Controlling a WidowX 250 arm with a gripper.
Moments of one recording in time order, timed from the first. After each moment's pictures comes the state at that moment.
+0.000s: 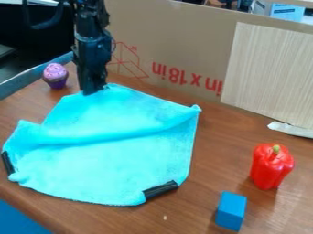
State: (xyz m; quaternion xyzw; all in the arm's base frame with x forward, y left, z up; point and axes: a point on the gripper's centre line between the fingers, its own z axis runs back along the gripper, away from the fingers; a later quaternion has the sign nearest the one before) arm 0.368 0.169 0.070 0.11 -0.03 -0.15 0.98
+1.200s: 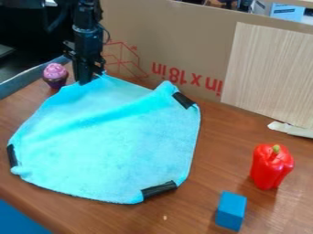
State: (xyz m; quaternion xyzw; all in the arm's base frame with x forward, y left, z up) arm 0.402 0.218 0.054 0.09 0.01 -0.03 1.00
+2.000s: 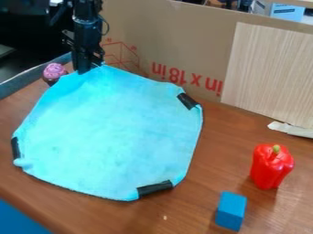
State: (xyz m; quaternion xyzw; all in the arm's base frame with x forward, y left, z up) arm 0.417 0.233 0.067 0.13 -0.01 -0.01 0.99
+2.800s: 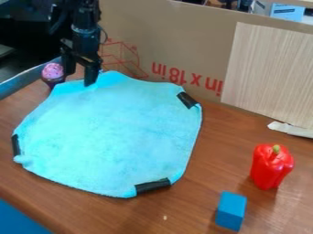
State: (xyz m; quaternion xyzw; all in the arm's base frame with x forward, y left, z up) arm 0.410 0.237 0.048 0.12 0.01 -0.01 0.99
